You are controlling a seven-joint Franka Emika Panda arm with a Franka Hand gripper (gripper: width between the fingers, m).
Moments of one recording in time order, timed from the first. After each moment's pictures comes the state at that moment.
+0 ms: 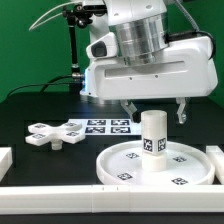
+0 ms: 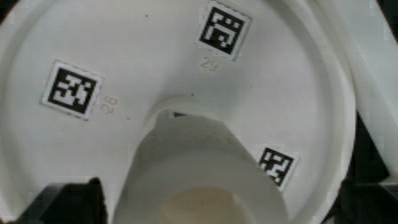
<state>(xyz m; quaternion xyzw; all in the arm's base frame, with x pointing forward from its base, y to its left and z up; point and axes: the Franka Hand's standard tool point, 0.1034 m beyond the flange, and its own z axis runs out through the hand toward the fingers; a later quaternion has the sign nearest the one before) 0.570 0.048 0.086 -0.96 0.25 0.04 0.10</state>
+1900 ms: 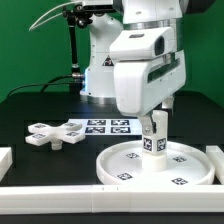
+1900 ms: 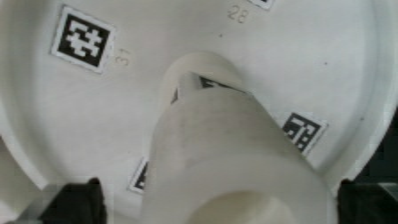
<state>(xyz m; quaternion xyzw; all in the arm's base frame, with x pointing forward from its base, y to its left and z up) 0.571 0.051 0.081 -0.85 -0.53 -0.02 0.03</state>
